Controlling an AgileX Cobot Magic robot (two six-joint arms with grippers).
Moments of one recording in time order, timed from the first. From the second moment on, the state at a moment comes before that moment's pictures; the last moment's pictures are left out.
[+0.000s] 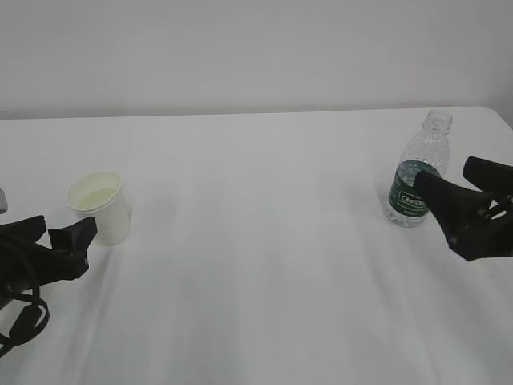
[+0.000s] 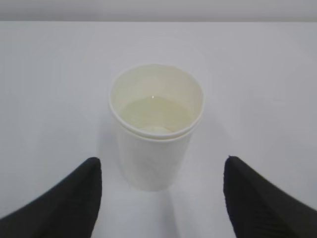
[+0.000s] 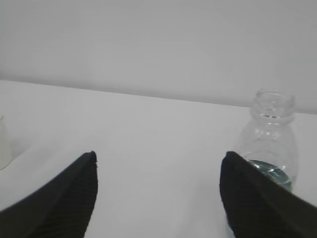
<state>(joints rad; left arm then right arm) -0.41 1.79 -0.24 -0.22 -1.14 -0.10 0.05 1.43 -0.21 -0.41 -1.07 0.21</state>
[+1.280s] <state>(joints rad) -0.41 1.44 -0.27 -0.28 -1.14 -0.09 0.05 1.43 -0.44 0.04 -0.75 -0.02</state>
